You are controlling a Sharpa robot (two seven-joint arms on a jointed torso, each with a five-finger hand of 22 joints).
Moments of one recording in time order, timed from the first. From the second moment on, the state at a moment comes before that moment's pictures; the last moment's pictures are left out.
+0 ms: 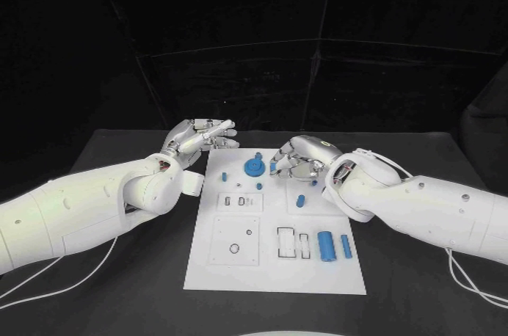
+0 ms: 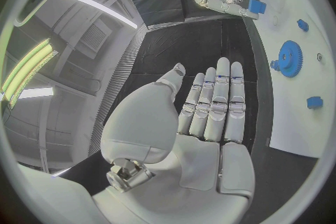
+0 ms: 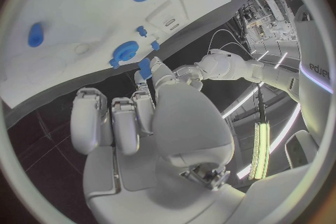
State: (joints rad) left arm 1.18 -0.83 -0.05 1.42 -0.01 -0.23 0.50; left_hand 1.27 0.03 0.15 0.05 0.06 0.97 0.21 0.12 0.07 1.08 0.16 0.11 0.07 1.18 0.11 0.14 0.21 0.17 0.97 0.22 0.21 0.07; right arm 1.19 -0.64 -0.02 1.44 -1.40 -0.39 -0.06; right_hand 1.42 0.07 0.03 0.07 0.22 1.06 0.13 0.14 0.07 1.43 0.04 1.37 1.40 1.47 -0.03 1.54 1.31 0.08 1.44 0.08 1.44 1.29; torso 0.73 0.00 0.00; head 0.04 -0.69
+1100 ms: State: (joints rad) left arm 1.19 -0.82 -0.05 1.42 -0.01 -0.23 0.50; left_hand 1.27 0.03 0.15 0.05 0.06 0.97 0.21 0.12 0.07 1.08 0.16 0.11 0.07 1.18 0.11 0.14 0.21 0.17 0.97 0.22 0.21 0.07; right arm 1.10 -0.51 -0.02 1.41 -1.58 -0.32 -0.17; right_hand 1.42 0.07 0.03 0.06 0.22 1.06 0.13 0.13 0.07 1.44 0.03 1.36 1.40 1.46 -0.03 1.54 1.31 0.08 1.44 0.07 1.44 1.28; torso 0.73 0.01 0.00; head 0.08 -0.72
